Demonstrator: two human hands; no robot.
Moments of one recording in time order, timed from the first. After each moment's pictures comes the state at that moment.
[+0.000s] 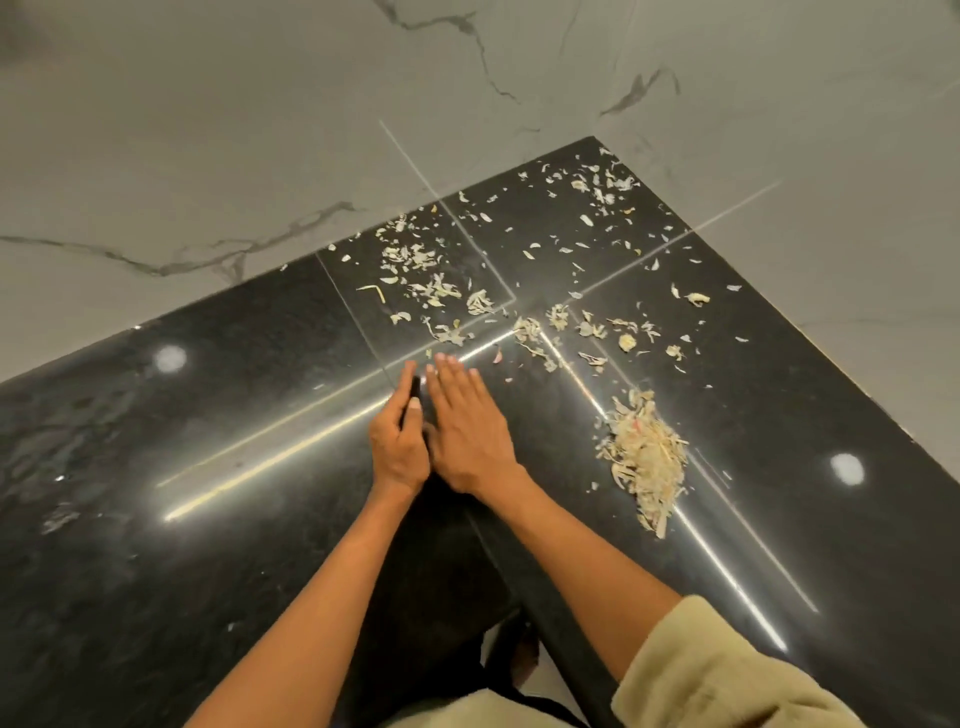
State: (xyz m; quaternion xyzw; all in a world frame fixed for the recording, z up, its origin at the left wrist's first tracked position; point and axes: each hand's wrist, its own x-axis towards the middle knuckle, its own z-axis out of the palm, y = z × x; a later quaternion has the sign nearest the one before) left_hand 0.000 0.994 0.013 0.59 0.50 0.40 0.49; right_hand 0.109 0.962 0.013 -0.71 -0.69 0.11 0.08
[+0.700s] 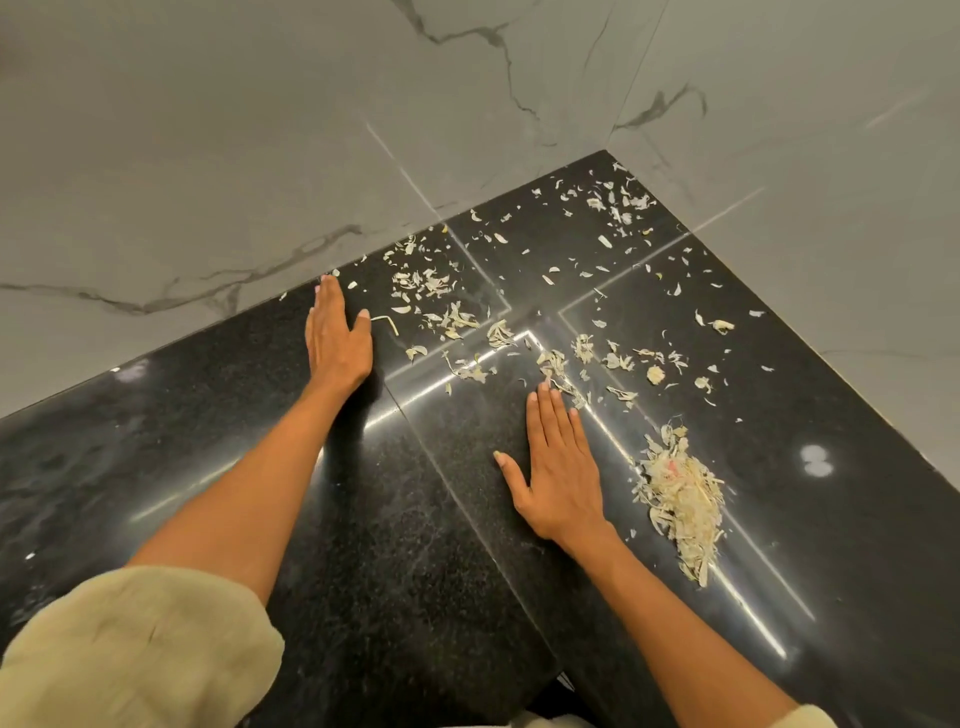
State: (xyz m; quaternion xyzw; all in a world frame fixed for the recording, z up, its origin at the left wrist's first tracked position) left_hand -0.025 1.212 0.014 0.70 0.58 0.24 0.34; right_hand 0.154 0.942 0.011 -0.81 -0.58 0.10 0.06
